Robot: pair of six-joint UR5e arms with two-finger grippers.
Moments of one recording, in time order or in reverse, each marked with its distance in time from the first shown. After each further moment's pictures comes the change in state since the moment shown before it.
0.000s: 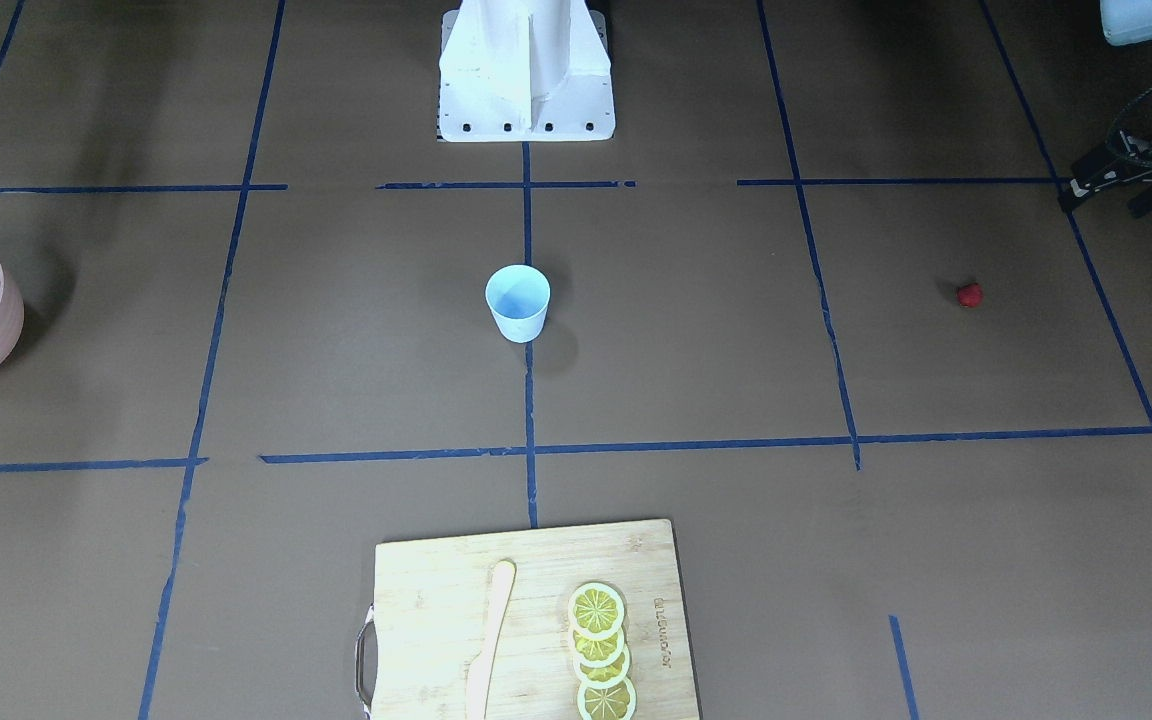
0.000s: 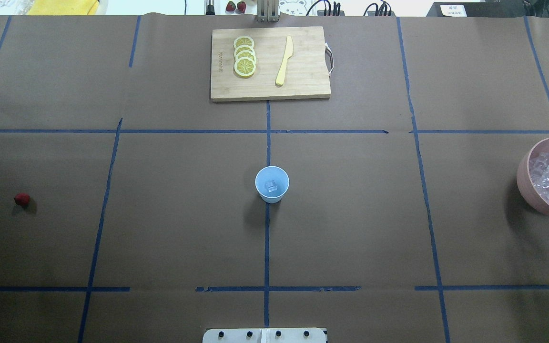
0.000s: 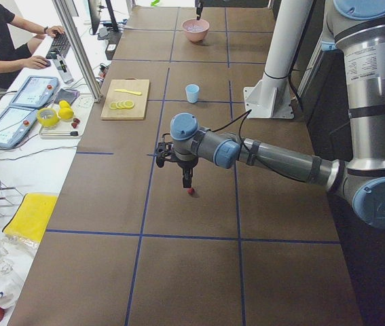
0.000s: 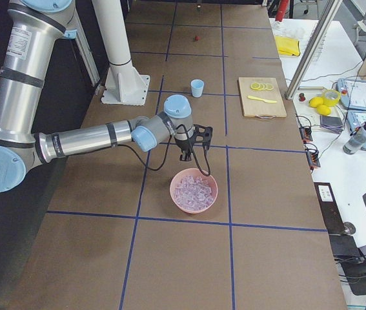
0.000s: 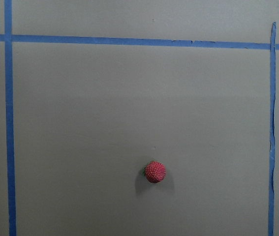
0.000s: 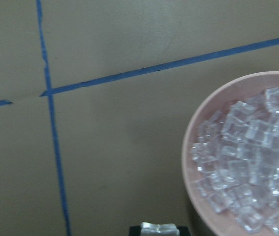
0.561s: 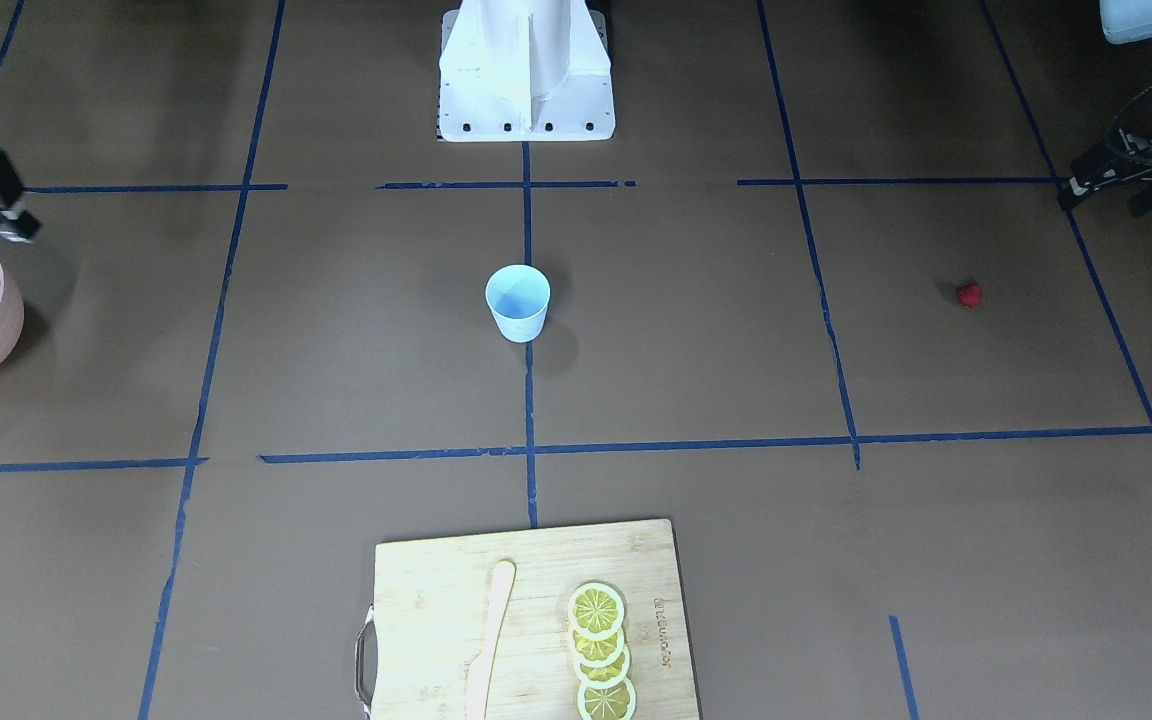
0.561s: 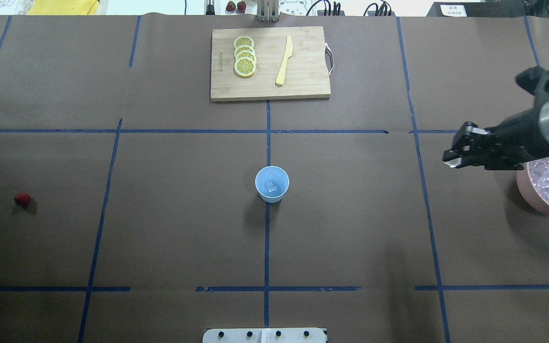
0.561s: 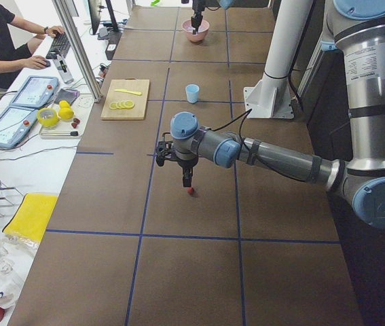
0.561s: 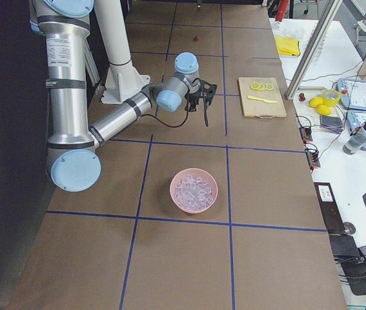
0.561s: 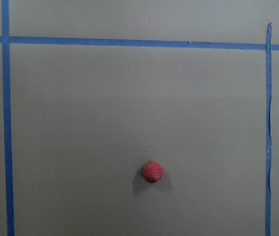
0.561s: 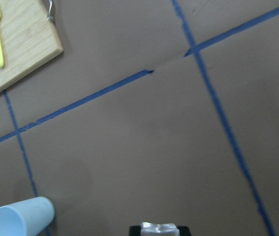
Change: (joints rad) left arm 0.000 0.000 -0.004 0.000 0.000 0.000; right arm -0.296 0.334 0.036 -0.044 -0.085 0.554
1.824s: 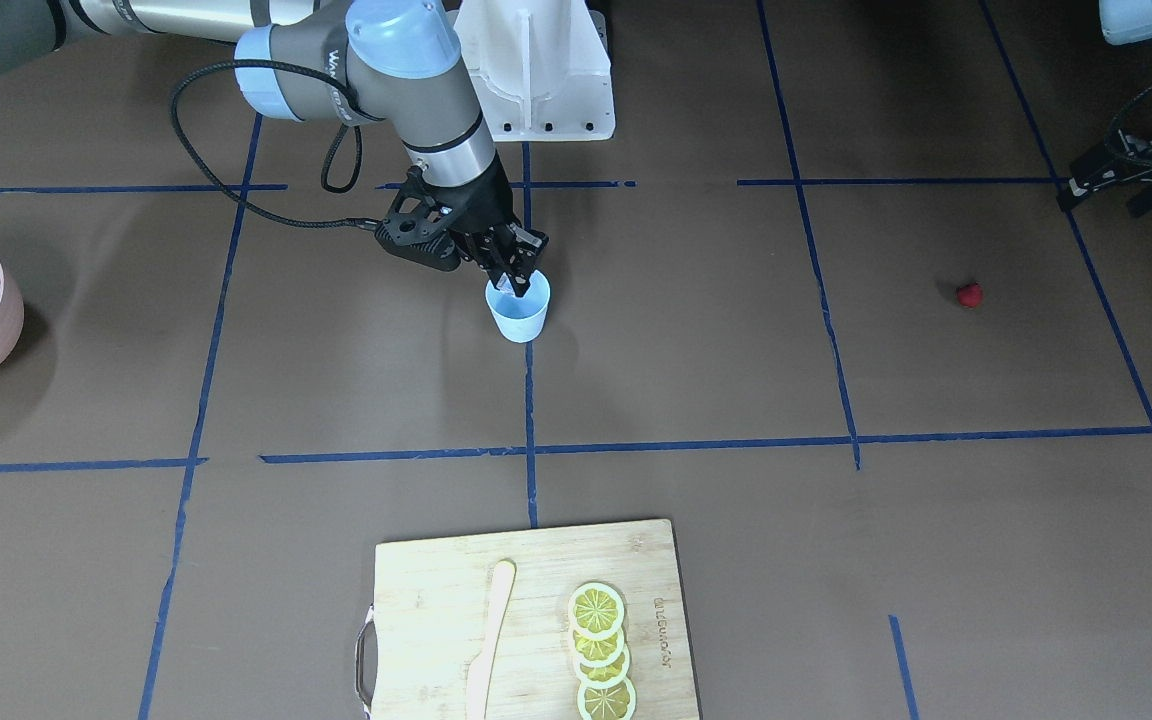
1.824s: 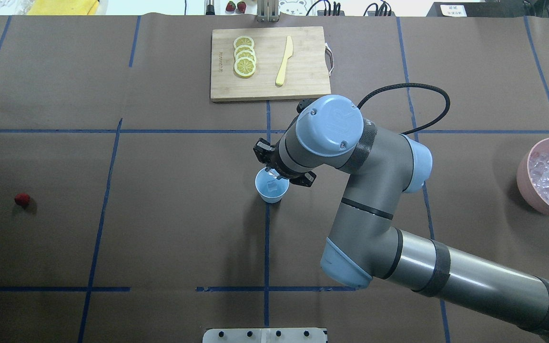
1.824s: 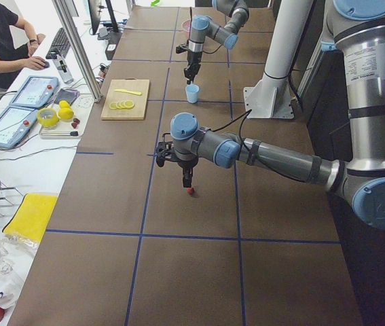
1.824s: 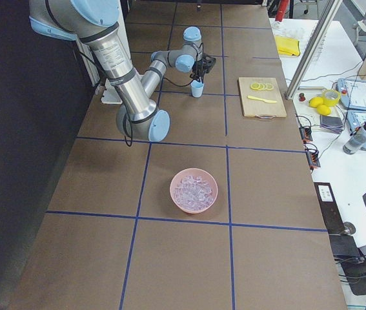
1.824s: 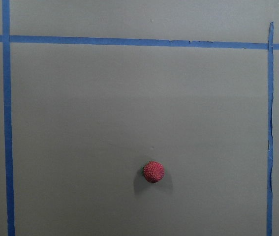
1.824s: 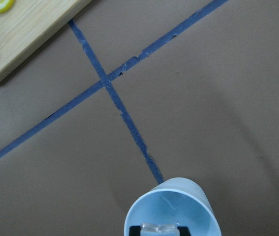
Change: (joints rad) left arm 0.002 0.000 0.001 0.001 0.001 0.000; right arm -0.343 0.614 -0.442 -0.176 -0.354 0.313
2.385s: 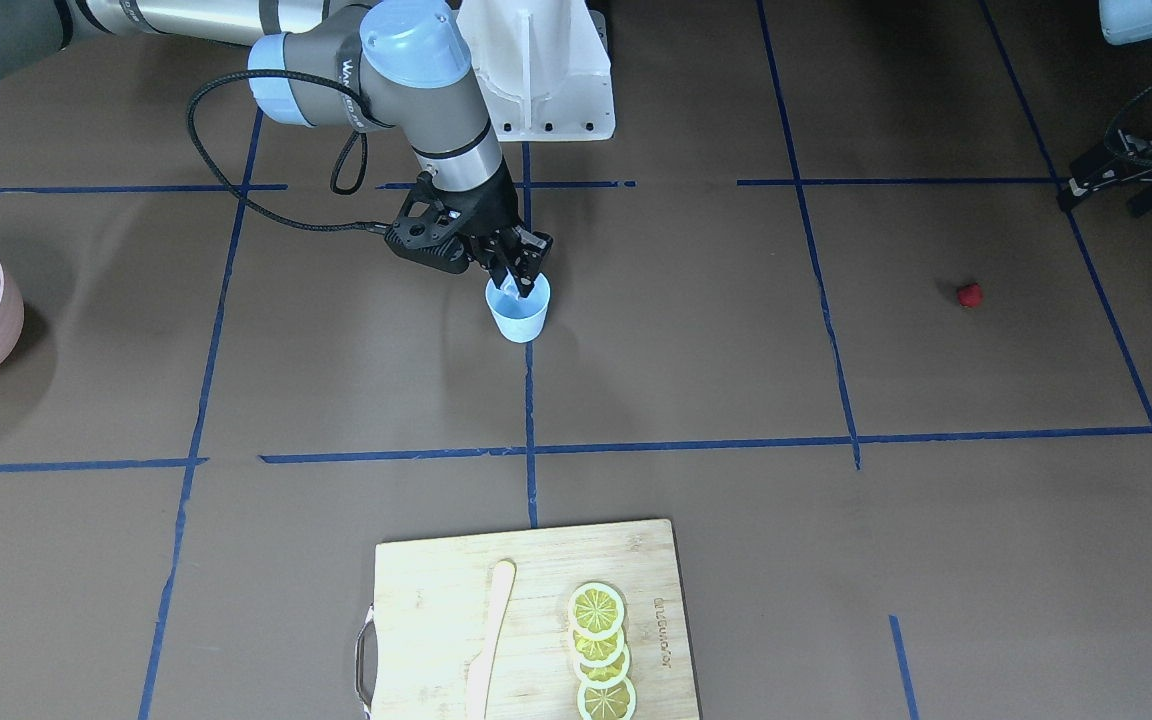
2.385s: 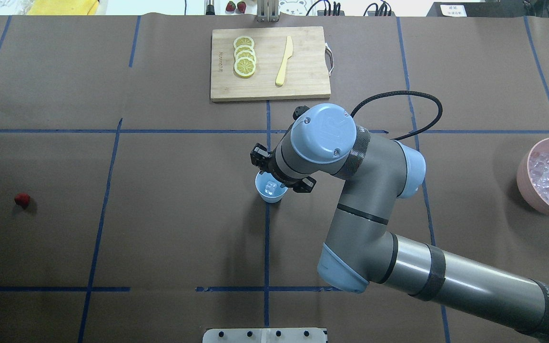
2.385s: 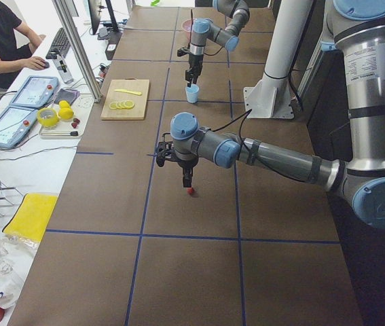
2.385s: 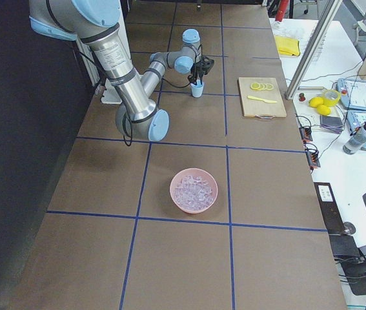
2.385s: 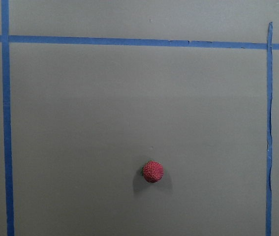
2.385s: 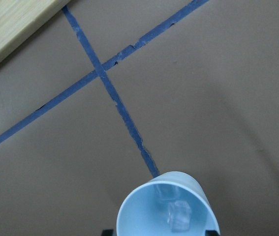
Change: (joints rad) left arm 0.000 0.000 0.000 0.000 -0.001 0.000; right arm -0.014 0.002 -0.011 0.002 -0.004 -0.007
